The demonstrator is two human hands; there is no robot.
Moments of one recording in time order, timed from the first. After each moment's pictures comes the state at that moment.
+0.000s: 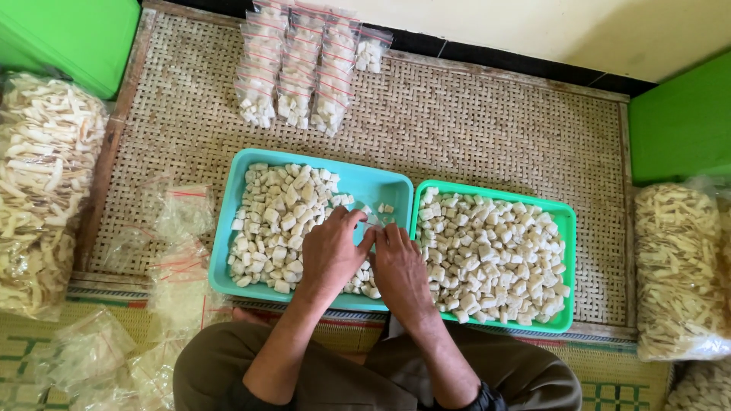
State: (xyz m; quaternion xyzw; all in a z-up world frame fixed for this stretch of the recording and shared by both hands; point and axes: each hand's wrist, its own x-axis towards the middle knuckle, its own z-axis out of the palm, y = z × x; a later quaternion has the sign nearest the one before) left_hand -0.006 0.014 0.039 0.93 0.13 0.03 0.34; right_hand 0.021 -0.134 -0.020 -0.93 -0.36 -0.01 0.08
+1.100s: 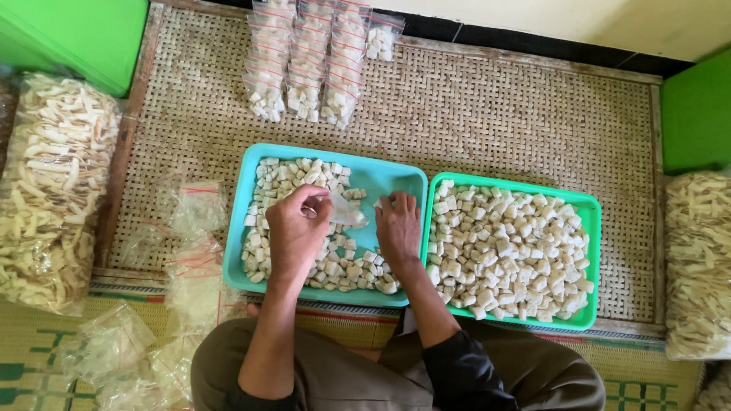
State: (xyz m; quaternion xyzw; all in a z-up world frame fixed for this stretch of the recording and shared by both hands) left_hand -0.016 0.069 0.008 0.80 0.26 0.19 0.51; right_hand 0.074 -0.101 -0.166 -0.94 -0.28 -0.14 0.13
